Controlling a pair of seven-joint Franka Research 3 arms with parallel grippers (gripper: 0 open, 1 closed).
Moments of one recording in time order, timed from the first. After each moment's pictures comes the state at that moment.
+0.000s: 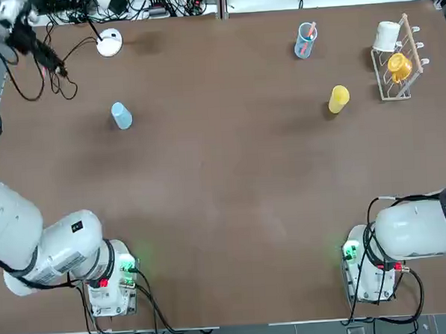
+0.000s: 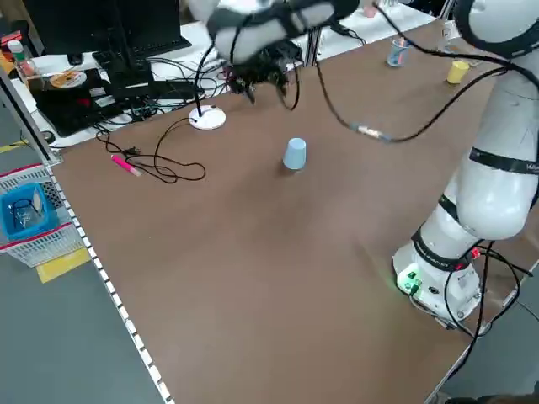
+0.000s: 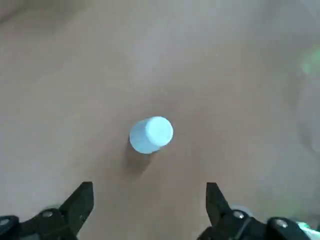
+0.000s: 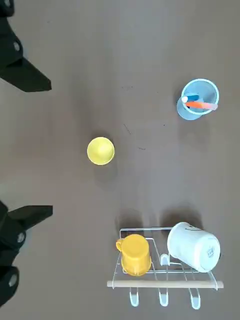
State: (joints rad) left arm 0.45 0.24 -0.03 -1.81 -0.49 1.71 1.54; right arm 0.00 0.02 -0.04 -1.53 0.00 1.53 0.06
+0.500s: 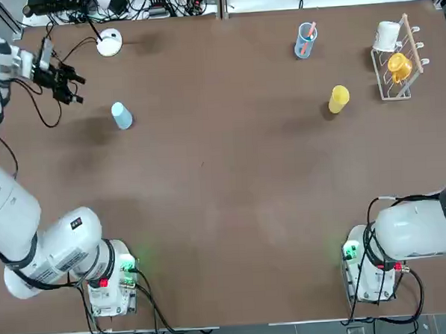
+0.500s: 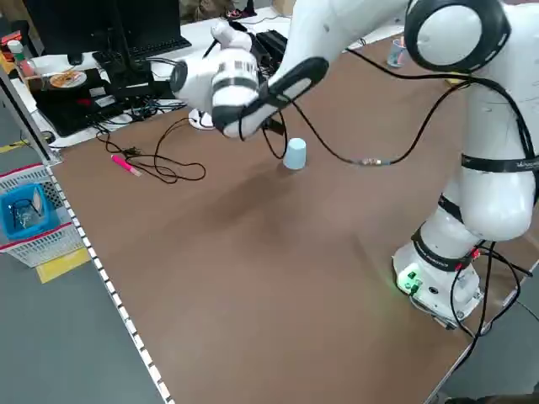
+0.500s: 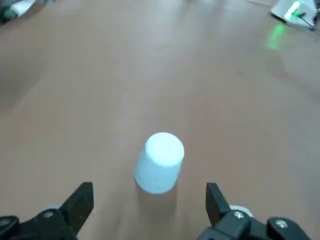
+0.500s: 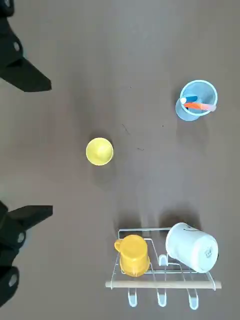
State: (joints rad) left arm 0.51 0.43 -0.03 -1.90 -0.74 1.75 2.25; right arm 0.00 0.02 -0.04 -1.53 0.00 1.54 0.06
